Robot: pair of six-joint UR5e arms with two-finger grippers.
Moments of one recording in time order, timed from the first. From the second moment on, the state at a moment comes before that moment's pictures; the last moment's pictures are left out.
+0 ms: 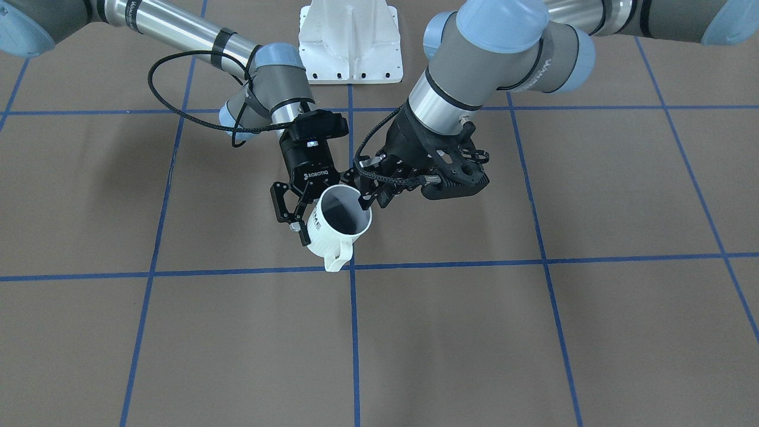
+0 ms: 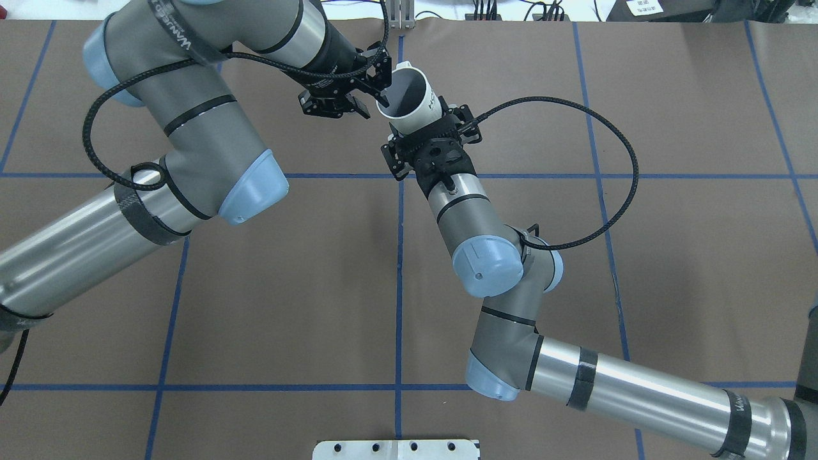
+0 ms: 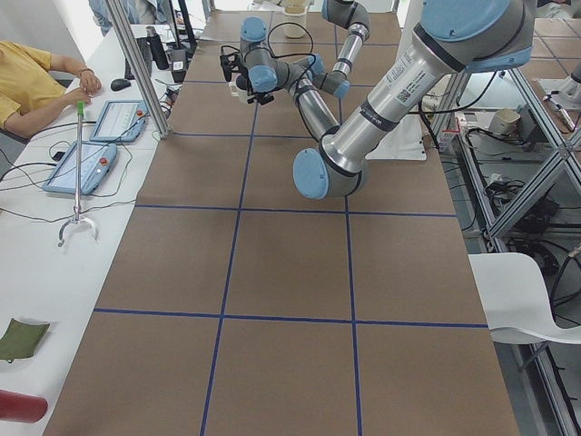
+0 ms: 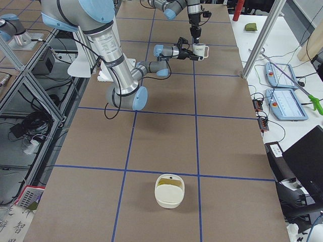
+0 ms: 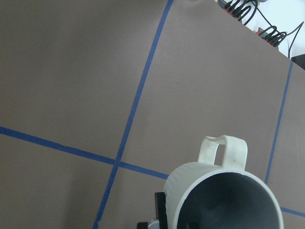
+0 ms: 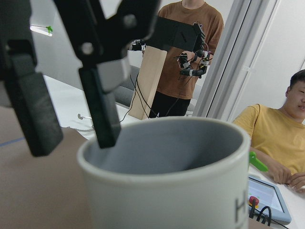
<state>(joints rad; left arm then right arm) -0.81 -2.42 -1.57 -1.89 -2.12 -1.57 0.41 -0.88 1.35 -0.48 0.79 0.45</state>
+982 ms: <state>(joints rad) -0.80 -2.42 -1.57 -1.89 -2.11 -1.57 0.40 -0.88 1.34 -0.48 0.78 0.45</state>
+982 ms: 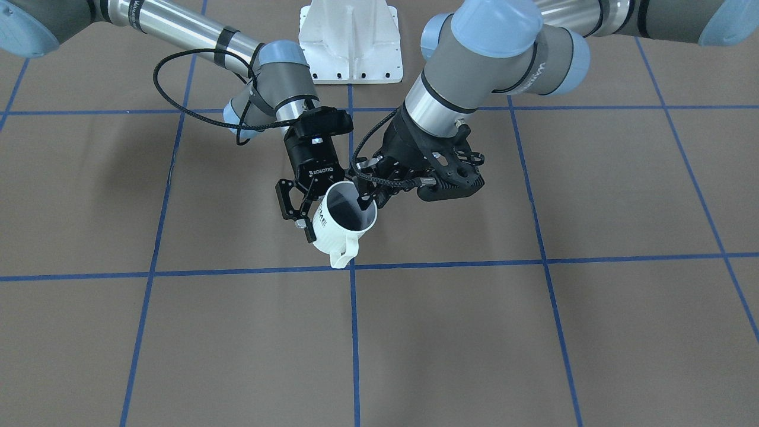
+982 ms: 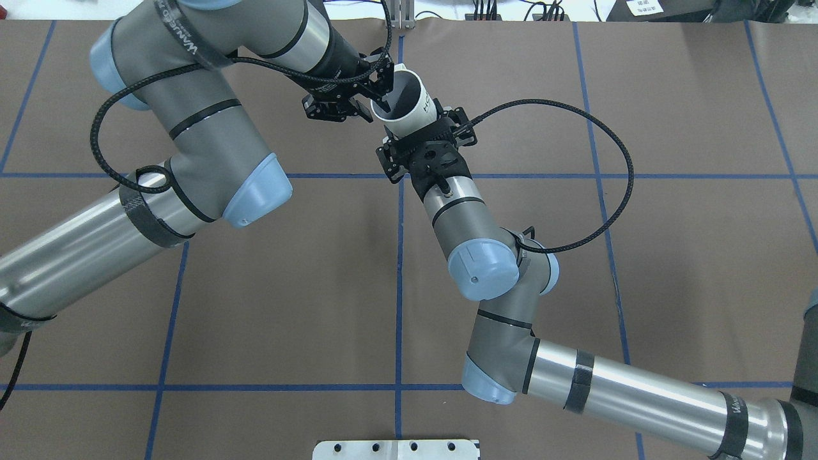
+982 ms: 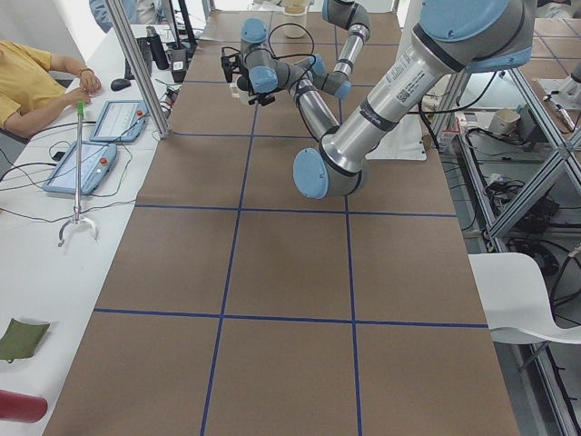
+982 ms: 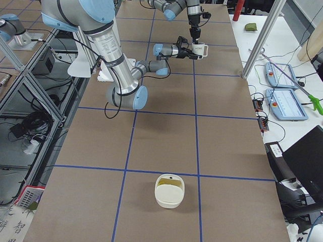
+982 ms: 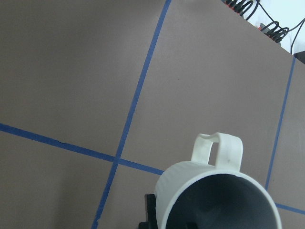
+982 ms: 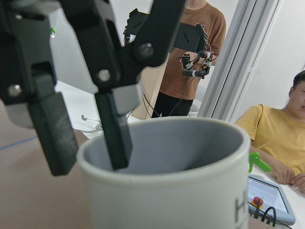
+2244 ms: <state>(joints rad) -0.79 -2.43 -1.56 -1.89 -2.10 -1.57 0.39 -0.89 1.35 -0.47 0.74 0.43</state>
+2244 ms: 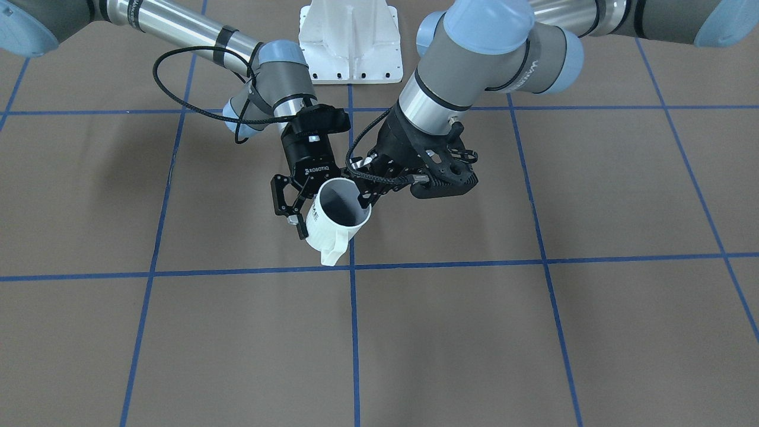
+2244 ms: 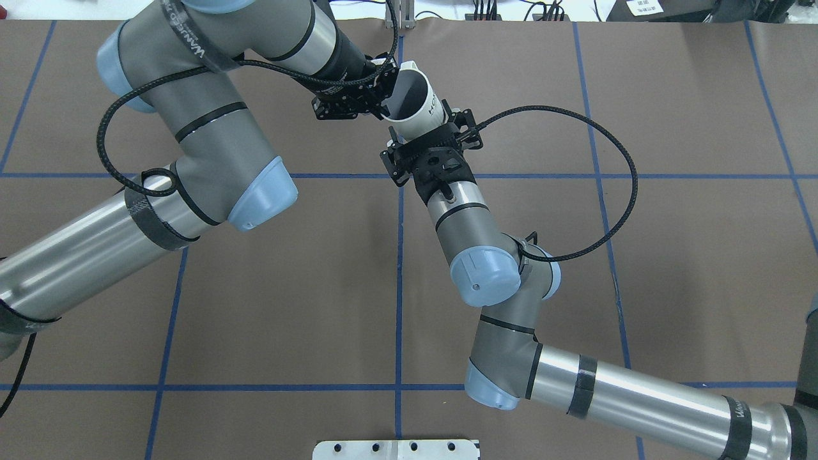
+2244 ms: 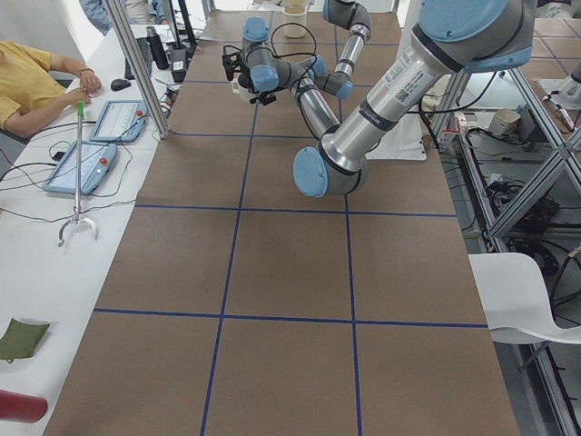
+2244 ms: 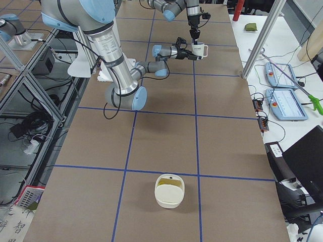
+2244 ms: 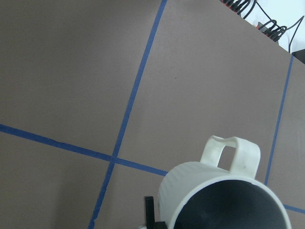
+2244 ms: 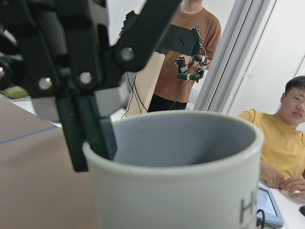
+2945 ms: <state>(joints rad) -0.79 -2.43 -1.56 -1.89 -2.10 -1.57 0.32 -0.94 1.44 -0.46 0.66 0.39</state>
